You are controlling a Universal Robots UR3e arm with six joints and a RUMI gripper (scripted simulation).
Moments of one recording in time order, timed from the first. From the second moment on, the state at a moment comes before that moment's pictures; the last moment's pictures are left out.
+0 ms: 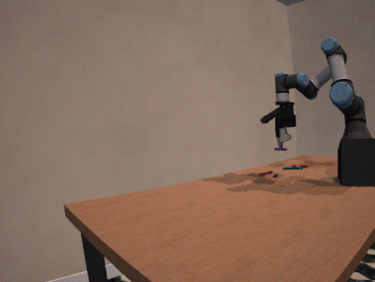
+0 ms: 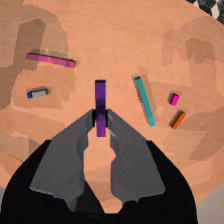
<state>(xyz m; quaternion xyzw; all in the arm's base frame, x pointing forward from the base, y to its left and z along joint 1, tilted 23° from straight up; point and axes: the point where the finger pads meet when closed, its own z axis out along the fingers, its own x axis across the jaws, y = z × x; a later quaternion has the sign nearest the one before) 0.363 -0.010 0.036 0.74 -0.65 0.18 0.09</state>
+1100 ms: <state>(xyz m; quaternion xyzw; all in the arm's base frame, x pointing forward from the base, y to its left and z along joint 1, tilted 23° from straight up) 0.361 -0.011 0.036 0.55 -0.81 0.19 0.04</state>
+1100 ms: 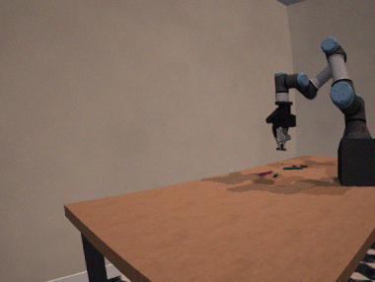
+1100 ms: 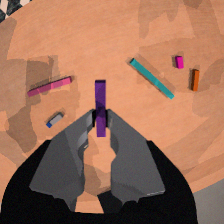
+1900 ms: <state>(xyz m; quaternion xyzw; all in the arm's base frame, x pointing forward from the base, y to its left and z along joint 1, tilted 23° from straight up) 0.358 -0.011 0.036 0.38 -0.90 0.20 0.01</state>
